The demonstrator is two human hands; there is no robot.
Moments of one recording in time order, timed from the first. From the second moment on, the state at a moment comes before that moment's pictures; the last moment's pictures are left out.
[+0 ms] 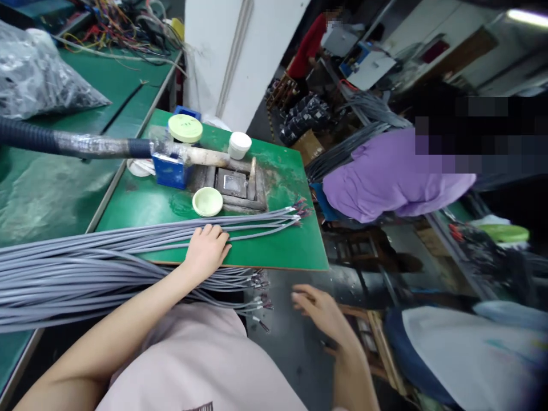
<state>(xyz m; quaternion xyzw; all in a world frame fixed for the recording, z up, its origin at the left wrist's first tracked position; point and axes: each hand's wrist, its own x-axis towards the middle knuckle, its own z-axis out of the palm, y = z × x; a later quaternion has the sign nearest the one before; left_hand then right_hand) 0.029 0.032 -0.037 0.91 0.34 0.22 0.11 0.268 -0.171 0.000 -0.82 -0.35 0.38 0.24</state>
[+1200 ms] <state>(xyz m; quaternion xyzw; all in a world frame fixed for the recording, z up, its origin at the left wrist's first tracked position) -0.017 -0.021 0.004 0.33 0.34 0.42 0.77 0.138 -0.105 0.007 -0.56 -0.70 0.25 0.36</state>
